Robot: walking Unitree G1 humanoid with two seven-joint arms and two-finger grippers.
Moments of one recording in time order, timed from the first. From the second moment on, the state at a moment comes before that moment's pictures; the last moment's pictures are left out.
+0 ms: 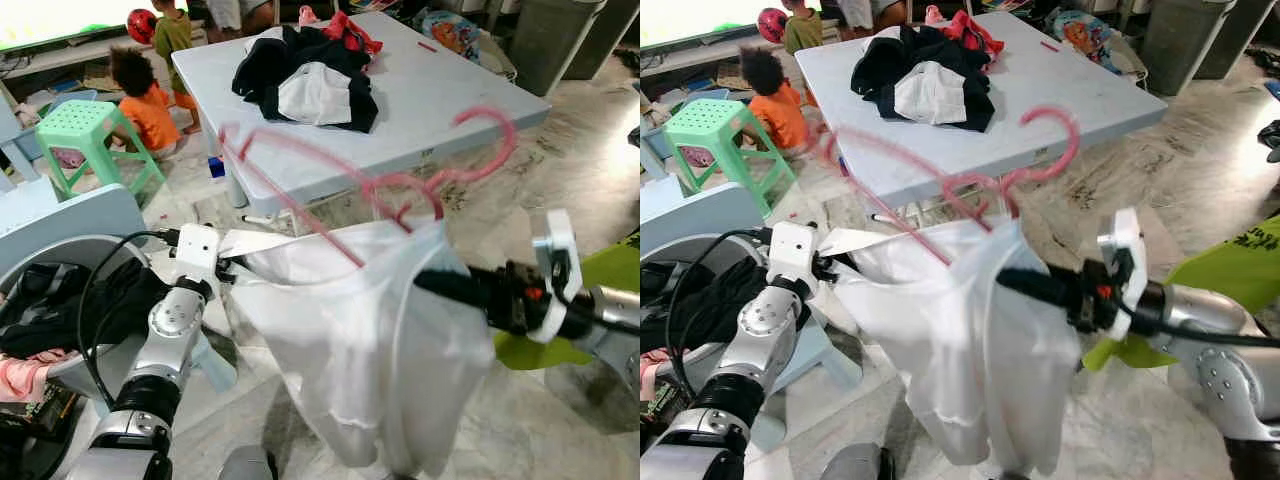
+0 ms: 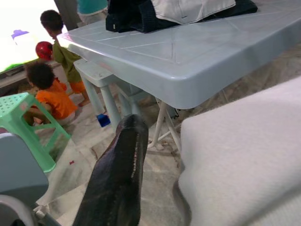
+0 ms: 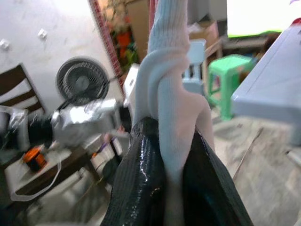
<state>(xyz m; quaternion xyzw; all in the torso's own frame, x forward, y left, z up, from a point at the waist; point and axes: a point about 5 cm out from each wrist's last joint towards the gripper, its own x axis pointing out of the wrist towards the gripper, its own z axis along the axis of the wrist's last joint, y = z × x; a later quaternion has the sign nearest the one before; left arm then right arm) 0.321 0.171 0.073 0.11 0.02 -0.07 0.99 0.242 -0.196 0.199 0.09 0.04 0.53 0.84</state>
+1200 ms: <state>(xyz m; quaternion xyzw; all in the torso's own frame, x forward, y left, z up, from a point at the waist) 0.266 0.111 0.050 0.23 0.06 -0.41 0.88 0.277 -0.189 0.134 -0.20 0.09 0.46 0.86</state>
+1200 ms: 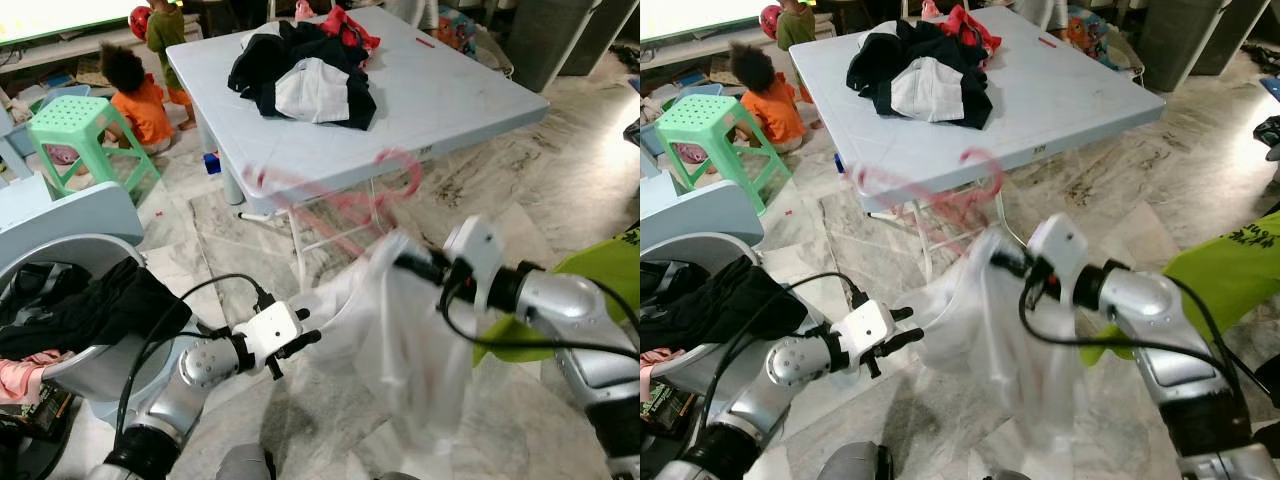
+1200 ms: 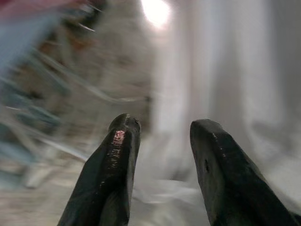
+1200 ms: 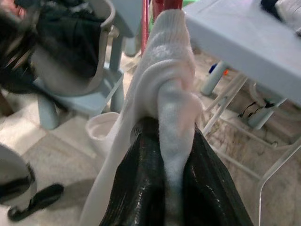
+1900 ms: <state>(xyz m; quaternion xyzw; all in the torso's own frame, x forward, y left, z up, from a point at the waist) 0.255 0.105 0.069 0.21 0.03 -0.40 0.89 0.290 -0.190 0.086 -0.29 0.11 0.40 0.86</state>
